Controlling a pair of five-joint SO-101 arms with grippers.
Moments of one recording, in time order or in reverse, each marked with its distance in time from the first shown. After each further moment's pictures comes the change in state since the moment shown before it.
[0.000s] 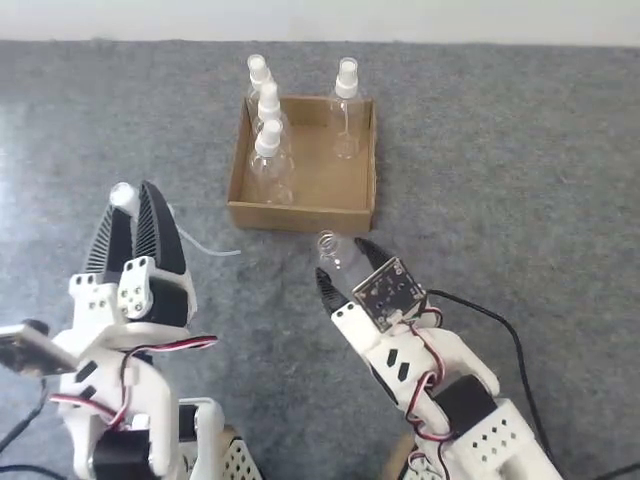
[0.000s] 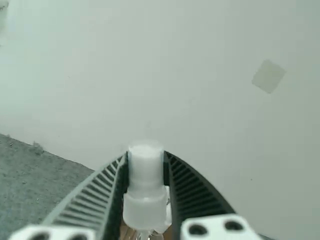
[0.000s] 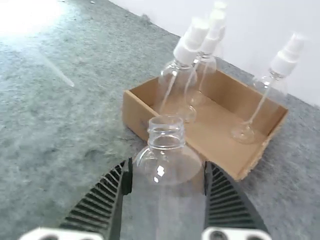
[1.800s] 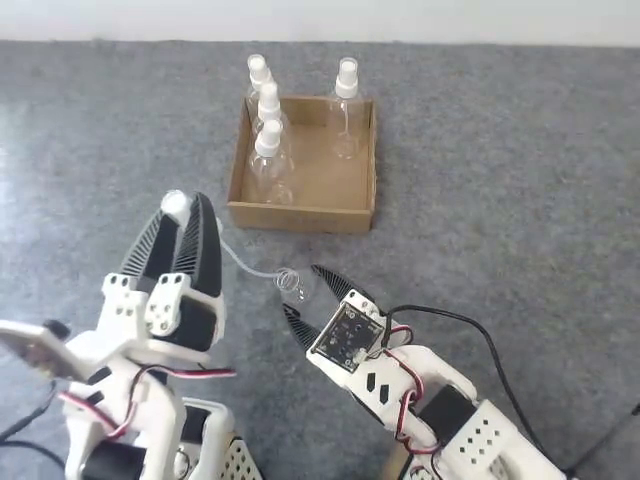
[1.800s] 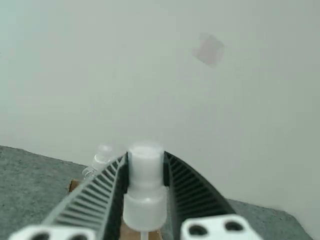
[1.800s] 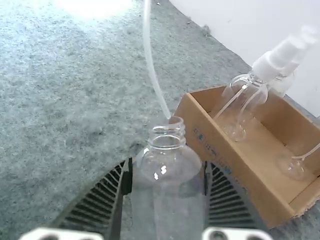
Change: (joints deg) left arm 14.2 -0.1 -4.6 5.5 -1.0; right arm -10.3 0.0 8.3 -8.9 7.2
